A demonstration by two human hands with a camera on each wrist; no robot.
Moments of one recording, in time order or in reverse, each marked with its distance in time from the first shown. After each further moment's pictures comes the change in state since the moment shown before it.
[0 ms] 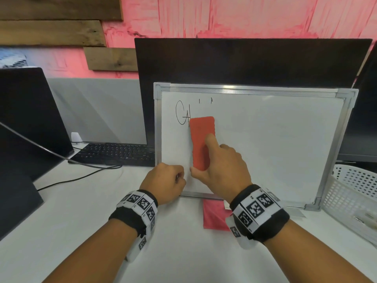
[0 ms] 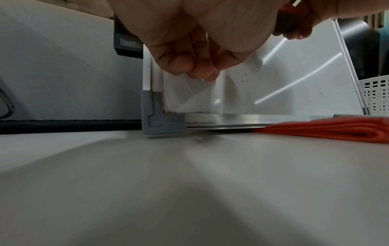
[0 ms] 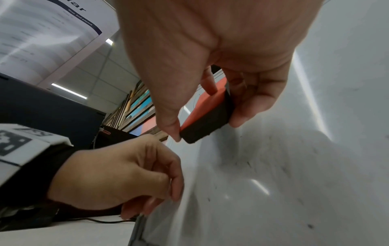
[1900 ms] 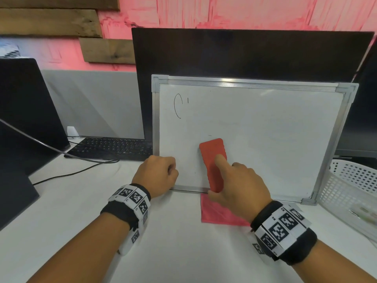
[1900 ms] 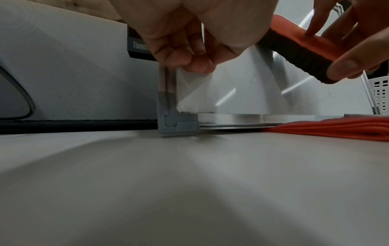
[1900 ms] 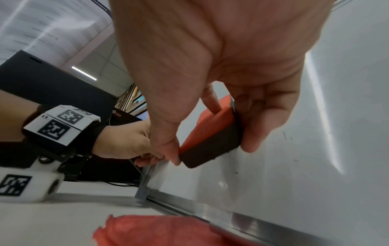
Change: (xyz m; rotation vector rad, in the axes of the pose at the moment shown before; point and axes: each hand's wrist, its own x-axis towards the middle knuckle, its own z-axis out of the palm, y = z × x) left_hand -0.002 -0.008 -0.006 0.037 0.083 -0.022; right_hand -0.047 0.026 -0.009 -0.215 -0.204 0.067
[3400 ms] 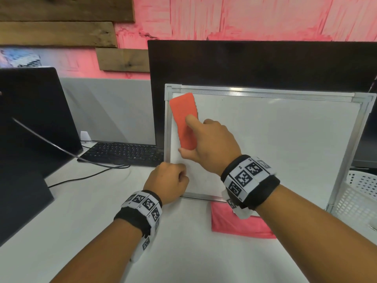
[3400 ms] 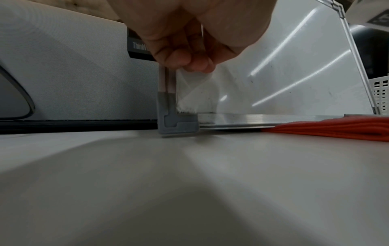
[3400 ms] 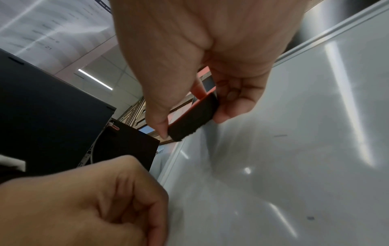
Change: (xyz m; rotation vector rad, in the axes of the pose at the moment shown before) left_hand -0.001 0.002 -0.004 -0.004 -0.024 -0.017; right_hand 0.095 -0.070 -0.035 0.060 0.193 -0.323
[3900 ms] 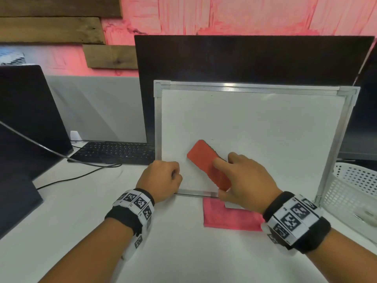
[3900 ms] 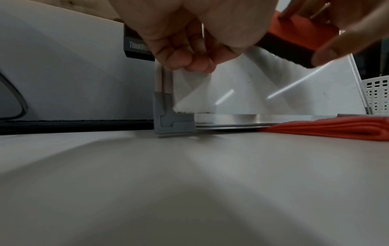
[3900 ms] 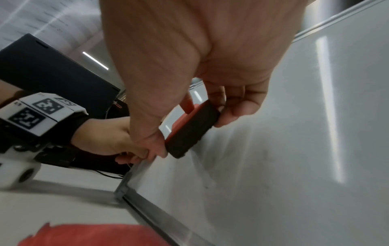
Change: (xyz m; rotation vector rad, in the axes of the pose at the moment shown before) left_hand 0.000 0.003 0.003 -0.003 0.000 0.021; right_hand -0.101 0.060 -0.004 -0.150 -0.292 0.037
